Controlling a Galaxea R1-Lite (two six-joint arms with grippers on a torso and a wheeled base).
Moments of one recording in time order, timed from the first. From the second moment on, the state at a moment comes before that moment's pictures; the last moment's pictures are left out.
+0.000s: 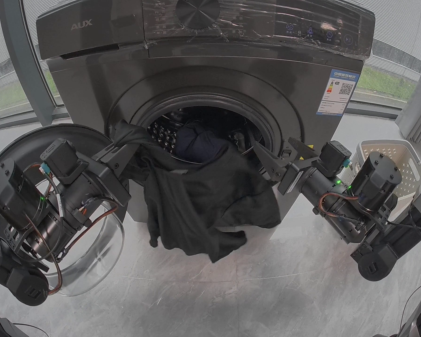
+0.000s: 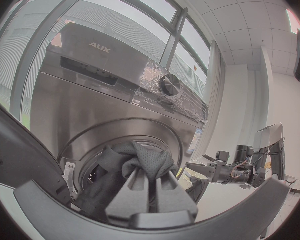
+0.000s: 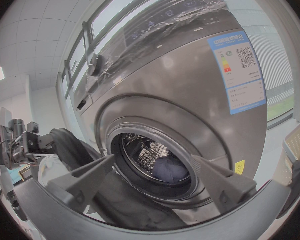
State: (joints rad) left arm -0.50 1.62 -0.41 -1.55 -0.11 -0.15; right arm 0.62 1.90 -0.63 -1.53 -0.09 0.14
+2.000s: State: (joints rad) left arm -0.55 1.68 -0.45 -1.53 -0.05 -0.15; right arm 1.06 2.20 -0.68 -1.52 -0.11 0.13
